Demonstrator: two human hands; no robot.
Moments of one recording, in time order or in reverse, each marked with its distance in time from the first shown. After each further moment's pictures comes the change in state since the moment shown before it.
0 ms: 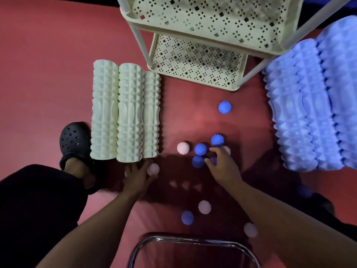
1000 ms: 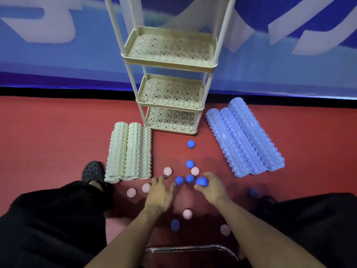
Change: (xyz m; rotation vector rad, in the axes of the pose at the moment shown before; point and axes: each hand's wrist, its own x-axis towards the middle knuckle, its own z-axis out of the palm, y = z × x) left_hand -0.234 0.134 -0.055 -0.321 0.265 0.294; right_hand -0.202 -0.047 -0.109 0.201 0.157 0.068
